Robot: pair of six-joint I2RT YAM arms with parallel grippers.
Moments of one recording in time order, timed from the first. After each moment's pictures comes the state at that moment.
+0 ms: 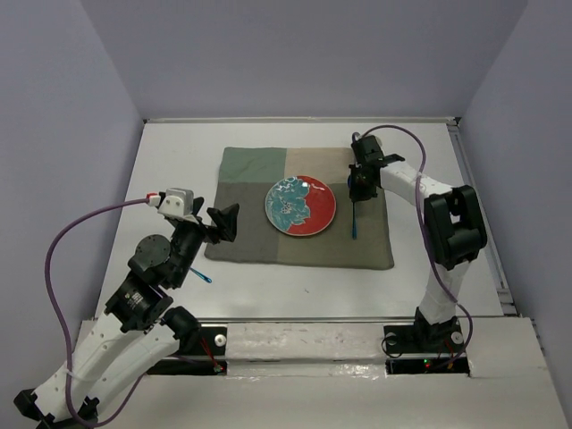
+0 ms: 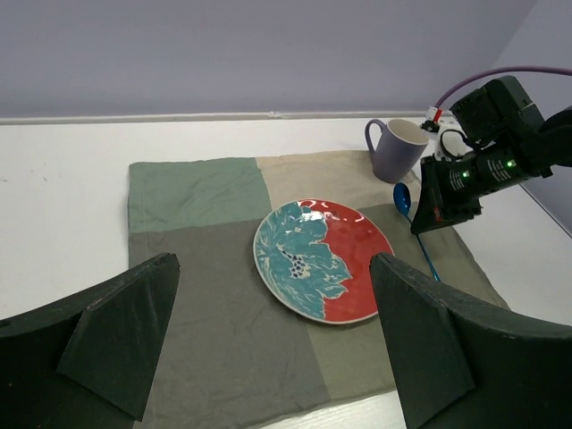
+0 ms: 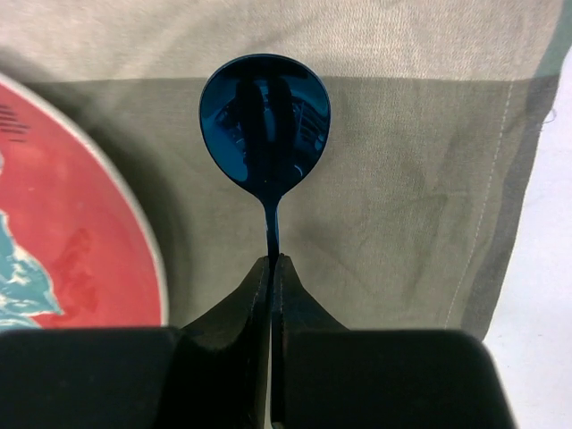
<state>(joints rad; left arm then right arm) -0.70 0.45 0.68 -0.19 -0.37 -0.20 0.33 1.90 1.41 -0.56 0.11 0.39</state>
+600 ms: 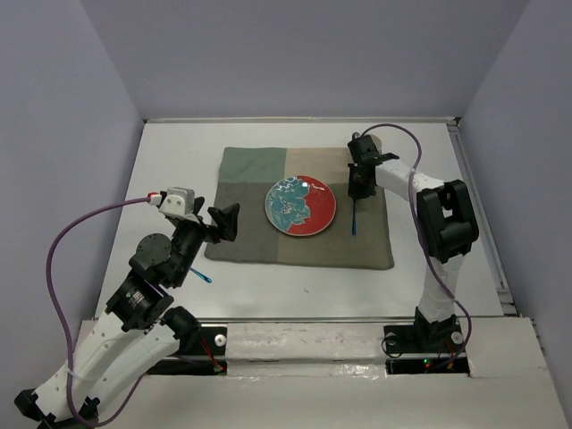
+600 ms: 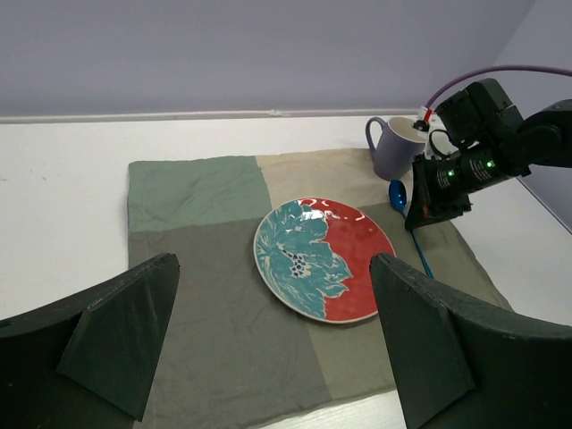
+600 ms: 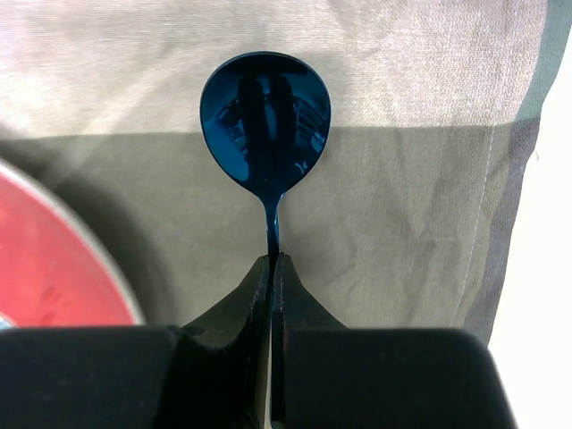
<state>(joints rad) -0.70 0.46 0.68 -0.19 -0.36 -0.20 0.33 1.98 1.46 -0.55 0.17 0.39</state>
